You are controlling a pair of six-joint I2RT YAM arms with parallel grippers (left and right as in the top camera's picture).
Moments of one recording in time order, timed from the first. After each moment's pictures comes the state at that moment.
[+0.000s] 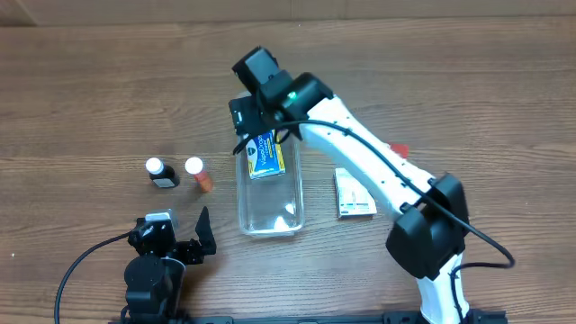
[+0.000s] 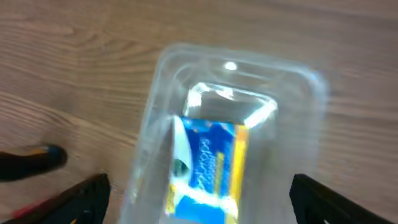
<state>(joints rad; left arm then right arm) -0.04 0.01 0.14 -0.51 -0.02 -0.18 0.71 2.11 2.03 -1.00 0.08 0.44</state>
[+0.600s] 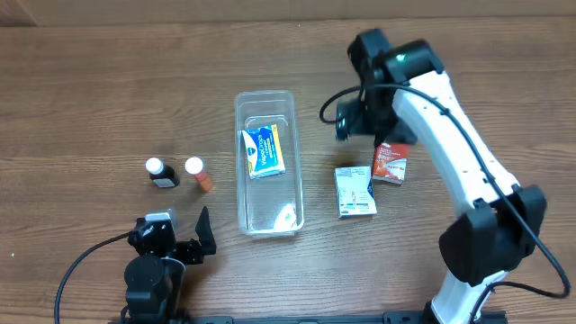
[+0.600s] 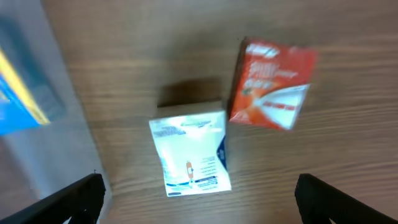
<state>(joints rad) -0.04 0.01 0.14 -0.51 -0.02 -0.18 0.37 1.93 1.78 -1.42 0.00 0.42</state>
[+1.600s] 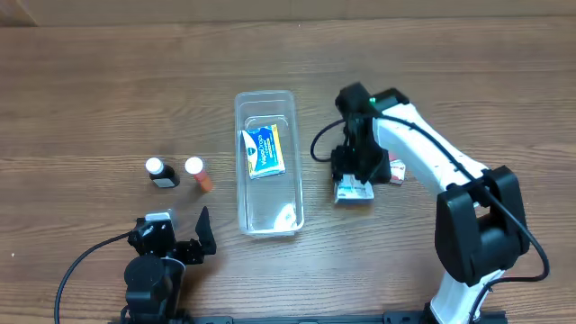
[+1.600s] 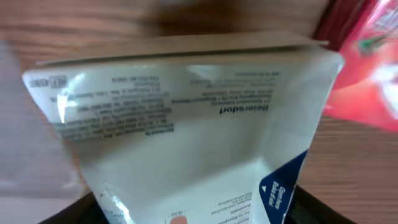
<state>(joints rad) -0.04 0.01 0.14 -0.51 -0.02 -0.18 0.40 1.94 1.47 -1.22 -0.12 0.38</state>
